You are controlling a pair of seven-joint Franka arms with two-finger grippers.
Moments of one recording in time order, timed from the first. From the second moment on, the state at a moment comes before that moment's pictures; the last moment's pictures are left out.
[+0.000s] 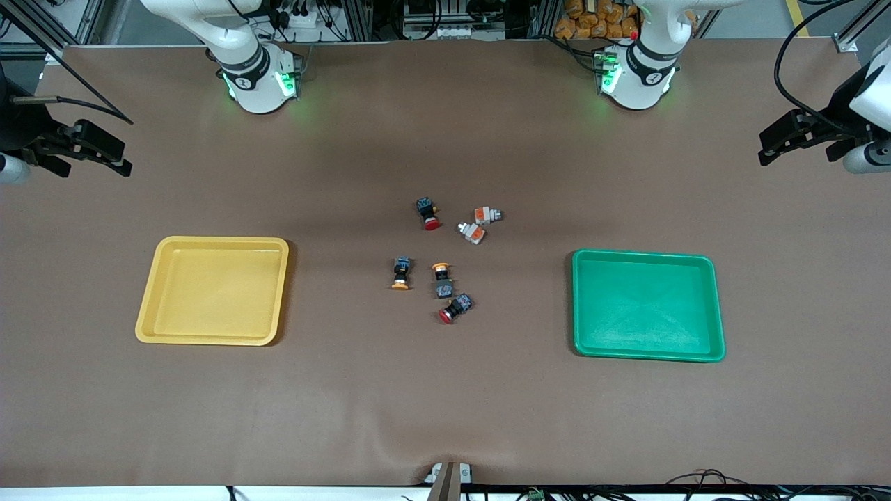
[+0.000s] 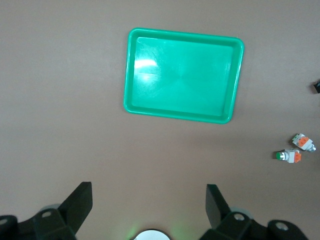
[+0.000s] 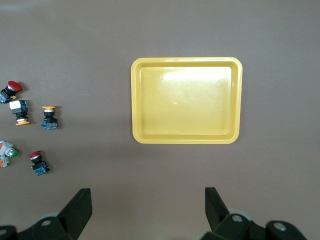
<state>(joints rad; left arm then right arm) 0.00 -0.04 -0.10 -1.53 0.03 1.46 -0.13 0.06 -0.02 -0.02 -1.51 0.05 1.47 0.06</state>
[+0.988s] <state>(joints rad) -0.02 0.05 -0.39 -1.98 0.02 1.94 -0.48 0.05 -0.01 -0.02 -1.50 0.05 1.47 0.06</state>
